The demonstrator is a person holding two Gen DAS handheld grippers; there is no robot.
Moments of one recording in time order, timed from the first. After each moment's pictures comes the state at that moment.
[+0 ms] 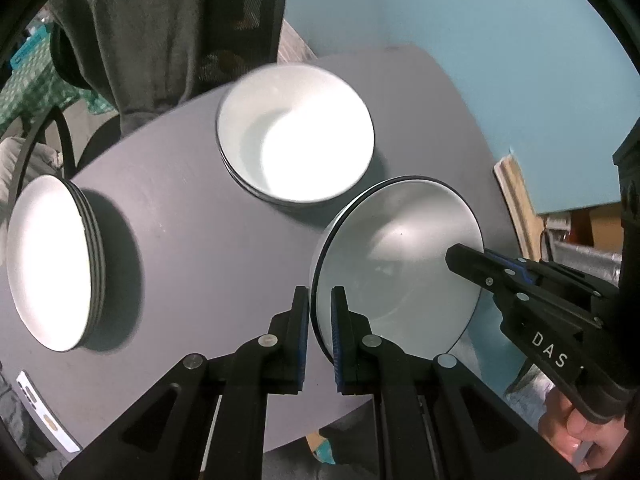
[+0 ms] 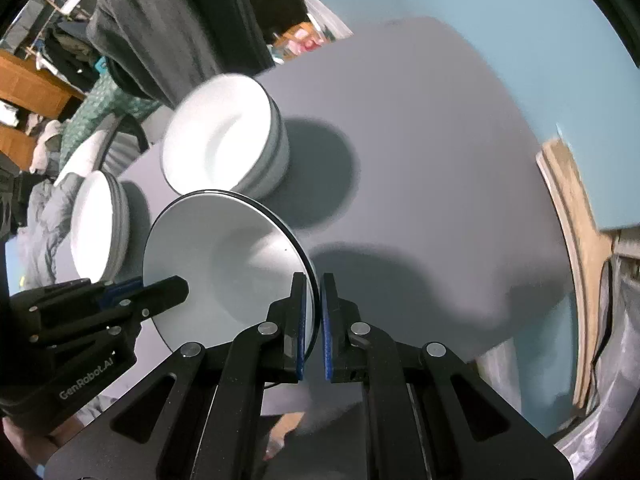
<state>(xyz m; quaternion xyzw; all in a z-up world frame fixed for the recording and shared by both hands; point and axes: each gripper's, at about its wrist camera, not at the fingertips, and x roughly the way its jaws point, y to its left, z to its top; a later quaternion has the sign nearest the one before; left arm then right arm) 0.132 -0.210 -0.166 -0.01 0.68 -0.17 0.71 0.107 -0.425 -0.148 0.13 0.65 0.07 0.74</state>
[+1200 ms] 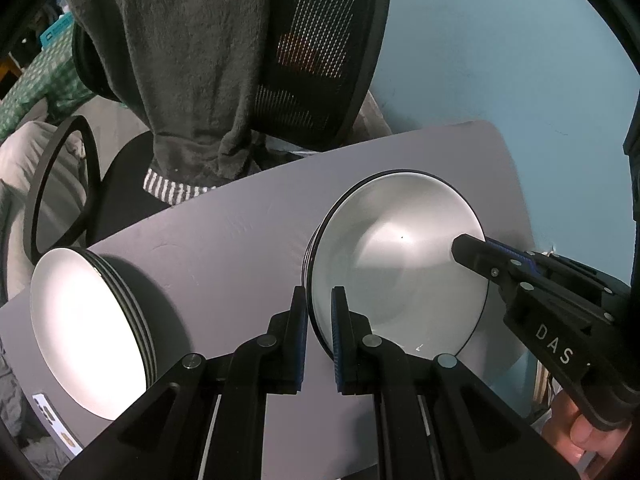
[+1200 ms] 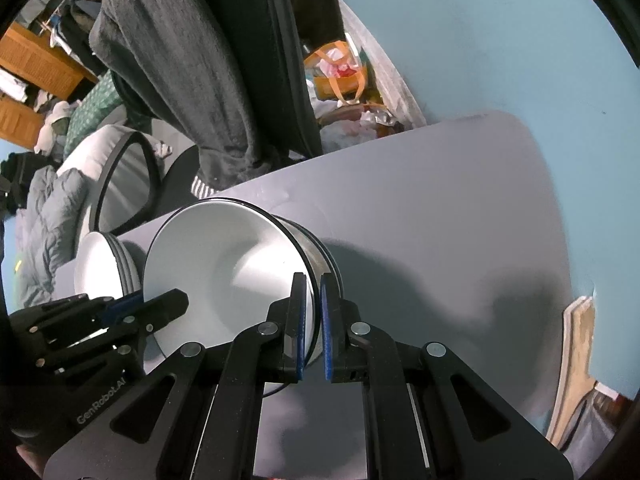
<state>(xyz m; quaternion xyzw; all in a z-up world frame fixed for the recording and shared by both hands) 0.228 -0.190 -0.182 -0.04 0.68 -0.10 0.72 0.232 -0.384 -0.140 0.08 0.66 0.11 0.74</state>
